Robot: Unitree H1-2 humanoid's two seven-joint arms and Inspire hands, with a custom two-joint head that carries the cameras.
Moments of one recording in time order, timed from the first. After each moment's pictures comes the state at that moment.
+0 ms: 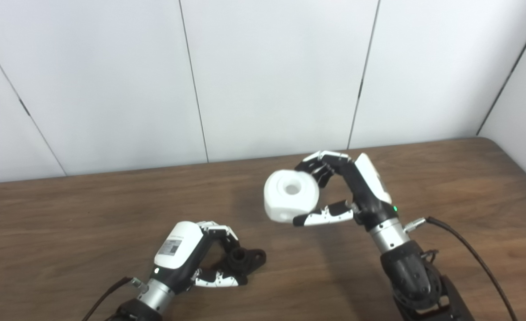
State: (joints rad) left arm -0.27 0.28 -0.36 0.22 0.73 -0.35 0.10; right arm -0.25 -0.23 0.14 -0.21 -0.44 -0.04 -0.03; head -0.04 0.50
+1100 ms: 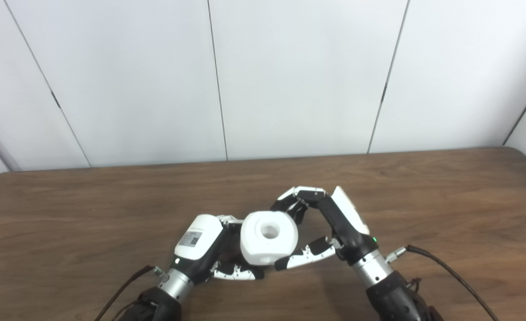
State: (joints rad) left arm -0.29 0.27 -0.39 0.25 0.74 -0.33 0.14; right arm -0.20 -0.14 0.23 -0.12 -0.40 -0.18 0.05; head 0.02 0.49
